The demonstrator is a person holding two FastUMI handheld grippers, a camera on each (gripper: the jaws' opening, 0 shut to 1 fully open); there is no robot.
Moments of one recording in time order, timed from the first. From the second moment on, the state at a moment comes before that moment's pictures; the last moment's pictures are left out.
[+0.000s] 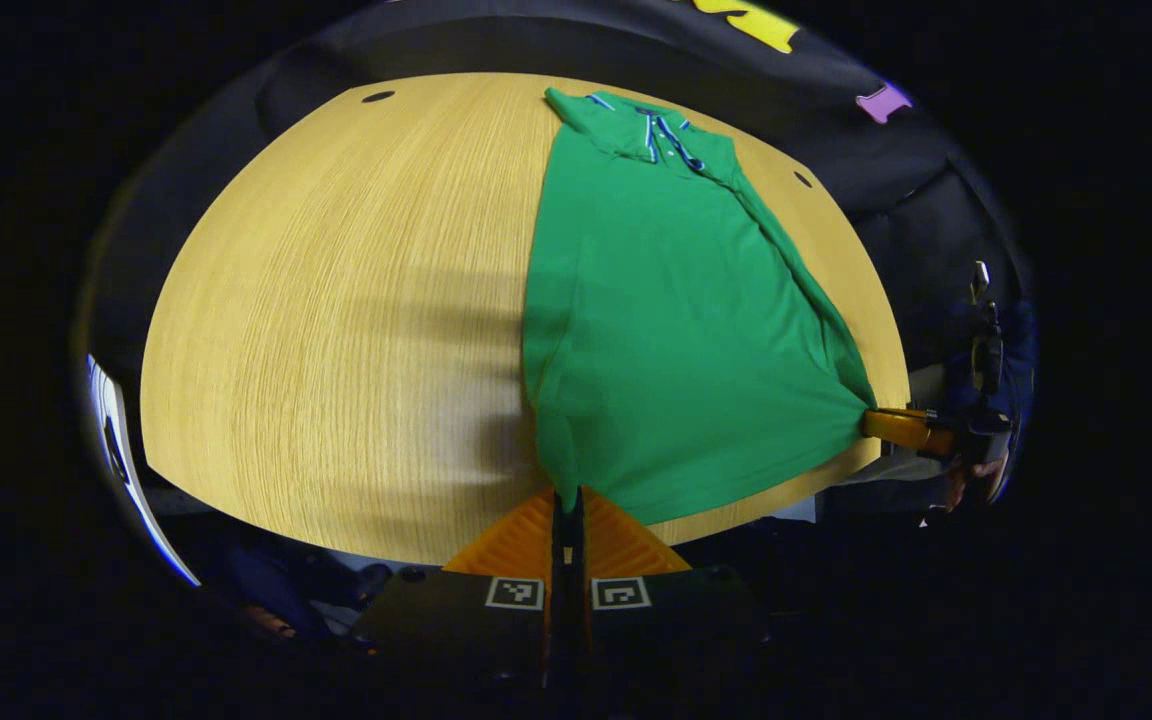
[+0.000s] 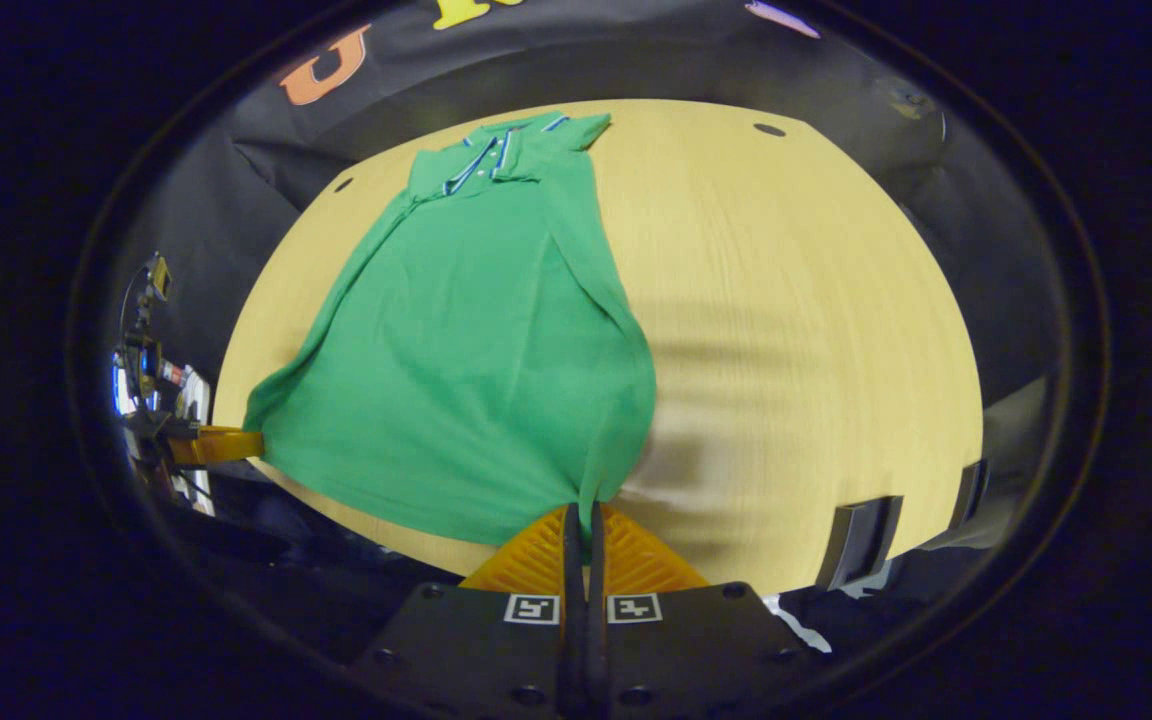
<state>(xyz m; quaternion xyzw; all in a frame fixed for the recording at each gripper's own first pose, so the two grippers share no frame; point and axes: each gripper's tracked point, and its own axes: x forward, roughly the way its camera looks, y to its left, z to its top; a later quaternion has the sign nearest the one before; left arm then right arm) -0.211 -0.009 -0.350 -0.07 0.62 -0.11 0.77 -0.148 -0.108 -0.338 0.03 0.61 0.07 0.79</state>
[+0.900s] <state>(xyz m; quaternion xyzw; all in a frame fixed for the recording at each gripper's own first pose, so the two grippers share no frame) -0.085 -0.016 -0.268 -0.05 0.50 -0.15 0.85 -0.036 -0.099 -0.250 0.08 0.52 0.08 0.85</state>
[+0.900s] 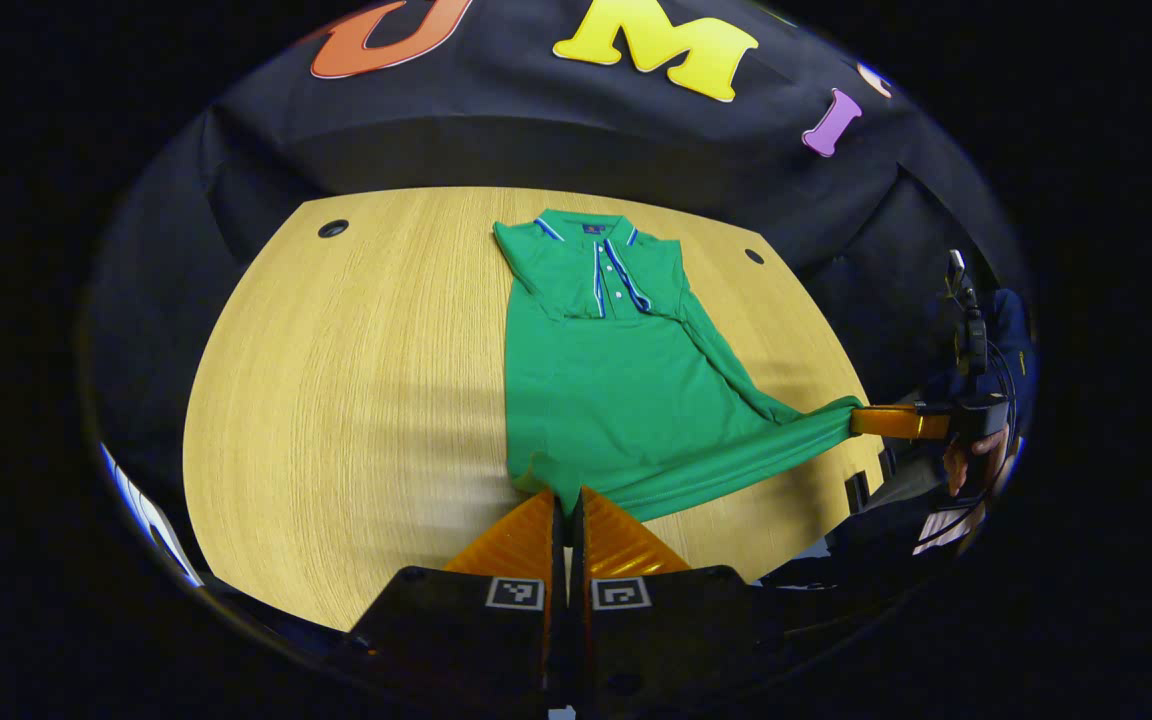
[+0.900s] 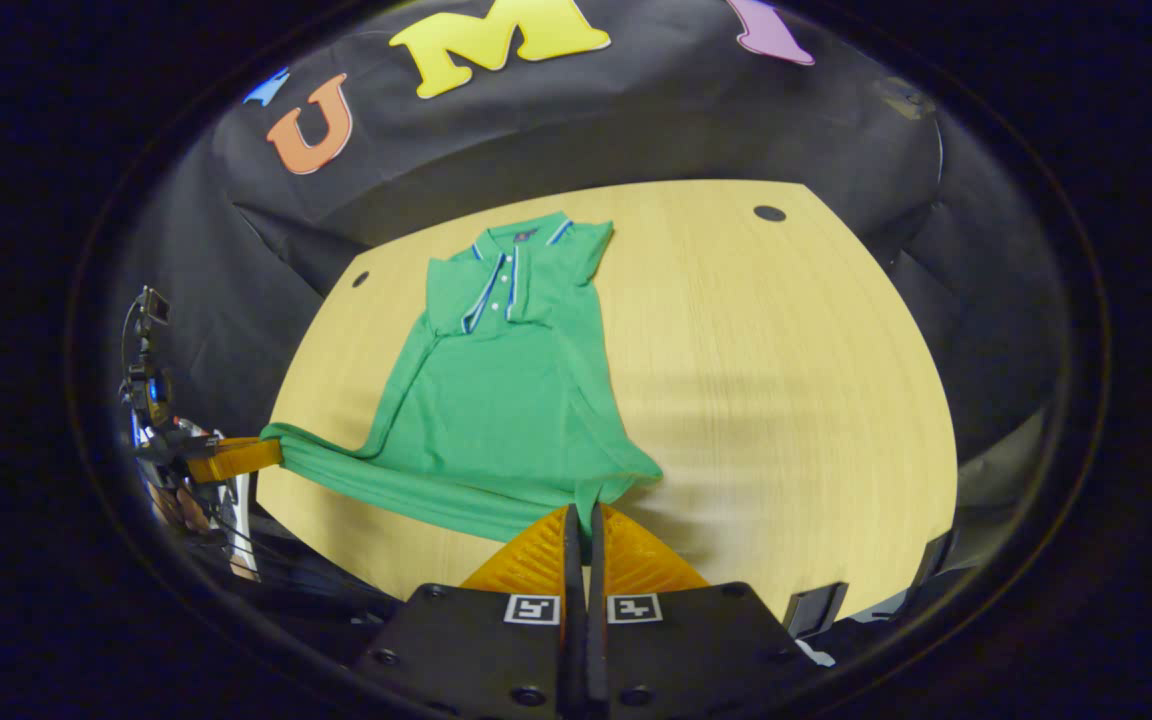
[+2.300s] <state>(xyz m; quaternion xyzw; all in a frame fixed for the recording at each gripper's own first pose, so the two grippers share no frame) 0.208 0.009 -0.226 -0.07 0.34 -0.11 0.93 0.249 -0.060 -0.182 0.02 0.37 0.11 0.92</state>
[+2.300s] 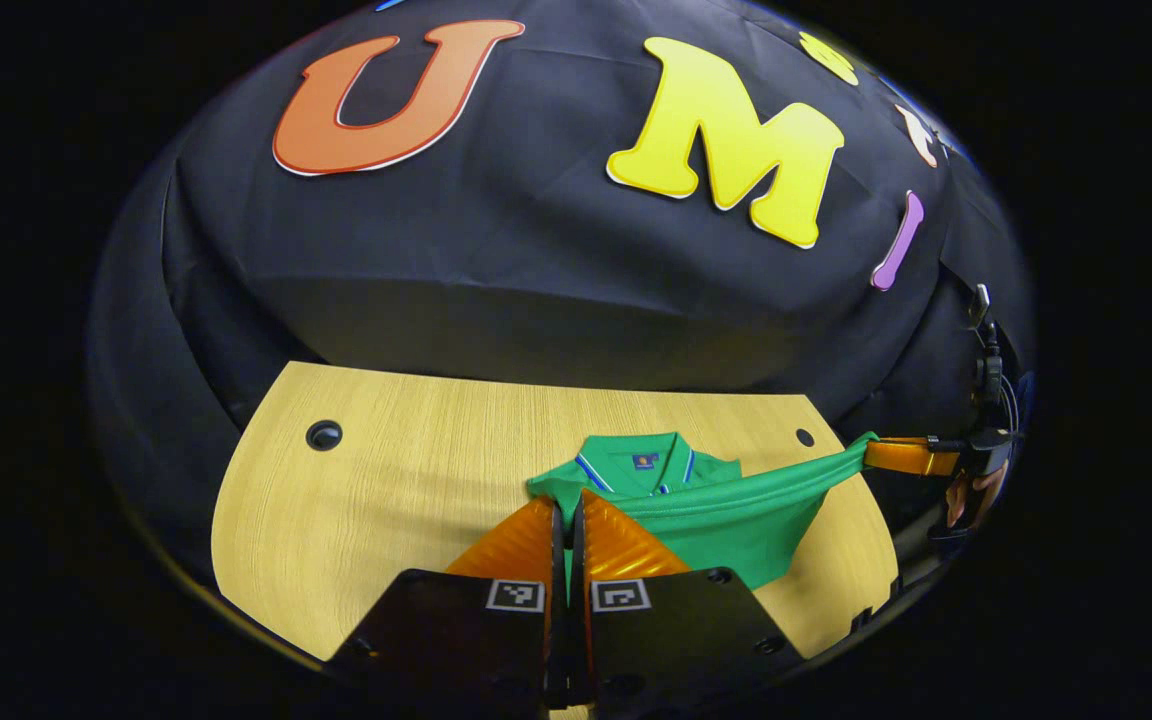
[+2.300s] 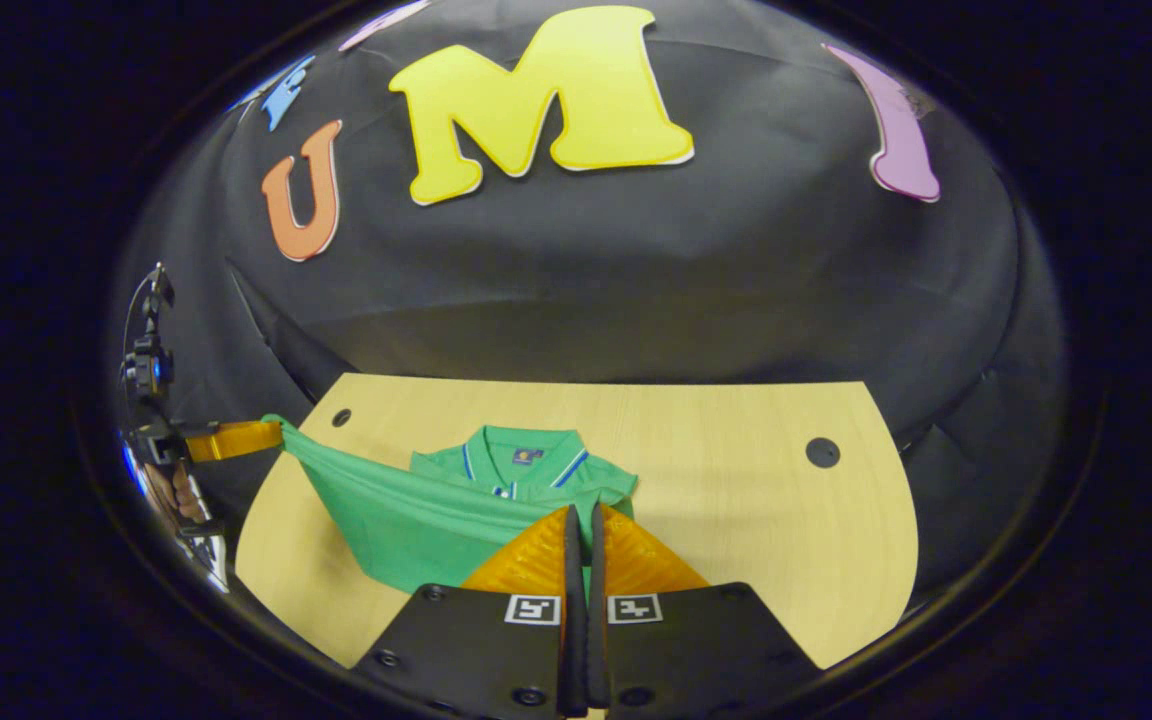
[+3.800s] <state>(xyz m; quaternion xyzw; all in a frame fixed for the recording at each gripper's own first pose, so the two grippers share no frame) 0.324 0.008 -0.370 -0.04 0.31 0.01 0.95 0.372 -0.053 -0.327 -0.02 0.30 0.08 0.95</state>
